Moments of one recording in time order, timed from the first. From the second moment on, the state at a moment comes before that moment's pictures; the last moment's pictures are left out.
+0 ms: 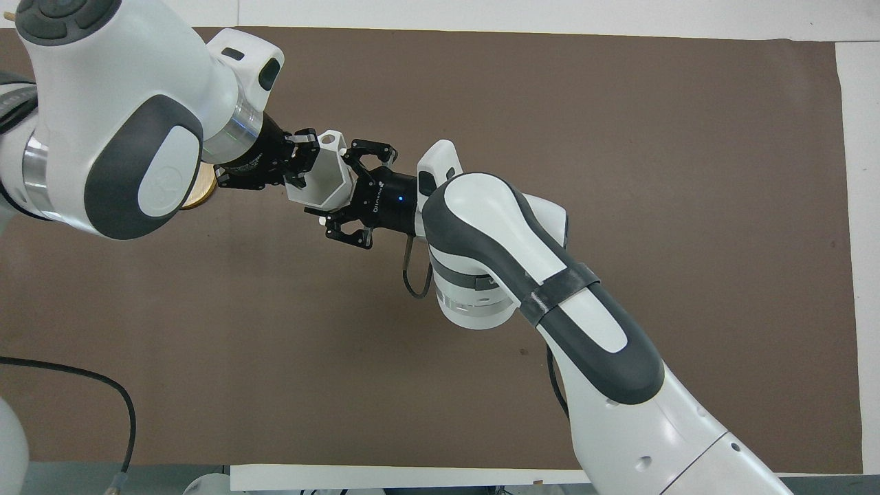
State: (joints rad) left arm -0.50 0.23 0.05 -1.52 -0.16 1.72 -0.69; right arm 0.53 0.42 0.15 -1.73 1.85 2.57 -2.21
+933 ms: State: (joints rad) left arm -0.49 0.23 0.06 -1.52 -0.14 1.73 -0.72; right arm 0.30 0.38 0.14 -1.84 1.79 2.31 -2.20
